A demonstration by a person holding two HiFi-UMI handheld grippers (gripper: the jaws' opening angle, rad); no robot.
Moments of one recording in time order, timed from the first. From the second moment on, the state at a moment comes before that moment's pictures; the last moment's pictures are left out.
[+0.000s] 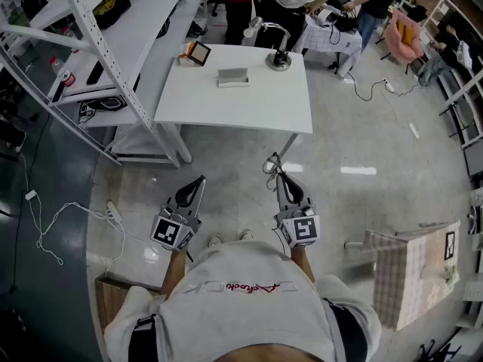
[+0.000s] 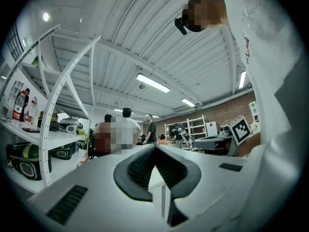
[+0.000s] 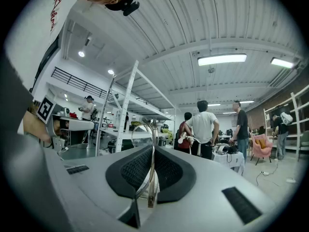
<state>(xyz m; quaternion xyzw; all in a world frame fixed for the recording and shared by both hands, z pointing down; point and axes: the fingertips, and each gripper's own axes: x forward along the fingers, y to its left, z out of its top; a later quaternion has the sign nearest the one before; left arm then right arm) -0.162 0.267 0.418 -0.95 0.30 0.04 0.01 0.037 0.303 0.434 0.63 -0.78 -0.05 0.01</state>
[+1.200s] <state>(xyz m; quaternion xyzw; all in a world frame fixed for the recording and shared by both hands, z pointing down) -0.098 0.287 0.430 -0.96 0.28 0.03 -0.02 0.086 0.317 0.449 0.62 -0.79 -0.02 0.00</state>
